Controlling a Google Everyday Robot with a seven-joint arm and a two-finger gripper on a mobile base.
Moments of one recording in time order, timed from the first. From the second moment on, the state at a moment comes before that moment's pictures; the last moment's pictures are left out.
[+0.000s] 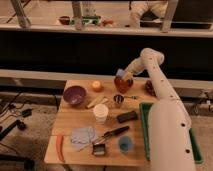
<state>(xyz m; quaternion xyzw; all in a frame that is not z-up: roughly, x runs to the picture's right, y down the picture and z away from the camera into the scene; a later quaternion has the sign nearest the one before) 0.152 -0.114 0.975 -0.15 -0.18 0.23 0.94</state>
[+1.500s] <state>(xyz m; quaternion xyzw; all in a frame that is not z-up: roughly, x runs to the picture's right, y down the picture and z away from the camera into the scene) 0.117 -0.060 0.933 -0.22 -0.20 0.20 0.94</state>
